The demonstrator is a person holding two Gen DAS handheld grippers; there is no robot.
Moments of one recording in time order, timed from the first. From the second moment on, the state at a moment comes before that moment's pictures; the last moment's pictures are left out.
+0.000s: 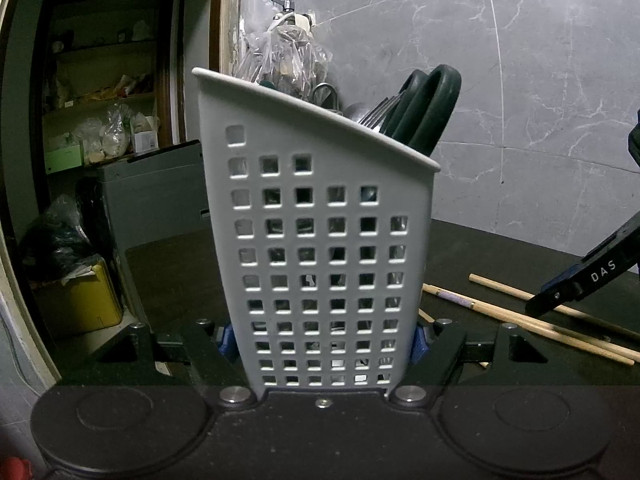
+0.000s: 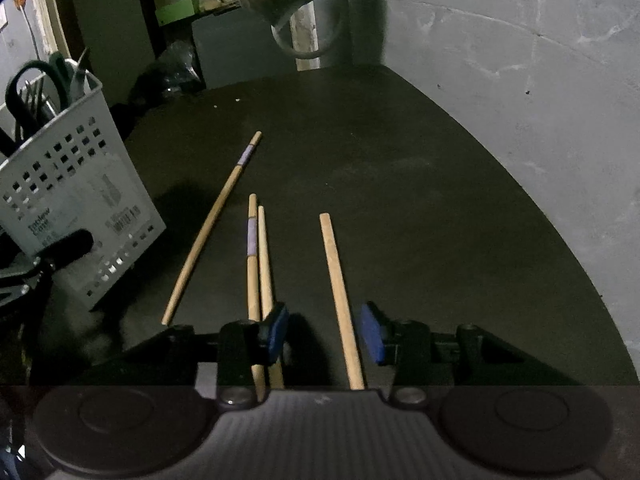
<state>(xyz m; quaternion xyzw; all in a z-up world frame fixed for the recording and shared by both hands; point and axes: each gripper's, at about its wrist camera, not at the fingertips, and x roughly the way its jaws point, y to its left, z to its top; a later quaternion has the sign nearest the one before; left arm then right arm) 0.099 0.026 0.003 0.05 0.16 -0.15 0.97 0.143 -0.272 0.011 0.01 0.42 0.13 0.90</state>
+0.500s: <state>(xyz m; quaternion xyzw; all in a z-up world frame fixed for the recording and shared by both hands) 0.099 0.026 0.003 0.05 0.16 -0.15 0.97 0.141 -0.262 0.013 0.00 0.42 0.16 0.89</state>
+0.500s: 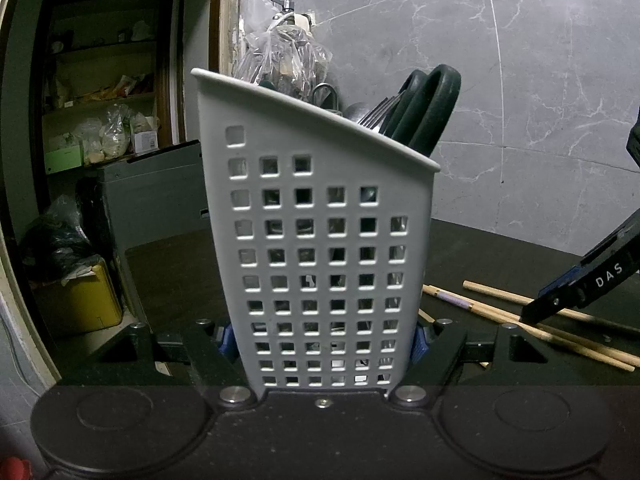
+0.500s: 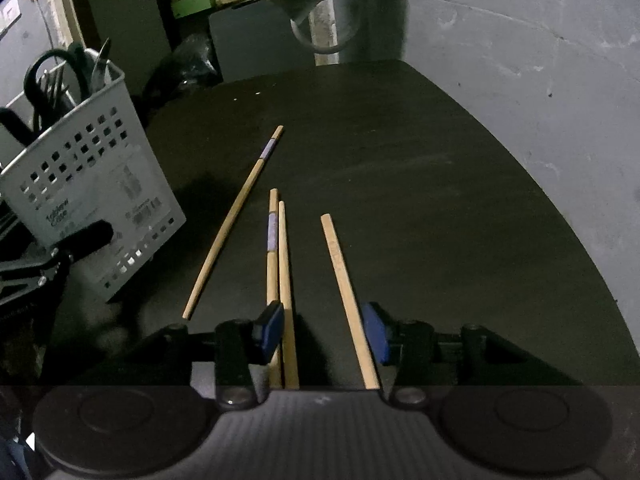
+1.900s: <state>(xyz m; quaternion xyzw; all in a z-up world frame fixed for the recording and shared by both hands) 0.100 0.028 0.001 0.05 0.16 -0.15 0.97 0.157 -0.243 0.017 -0.08 0.46 0.16 0.87</state>
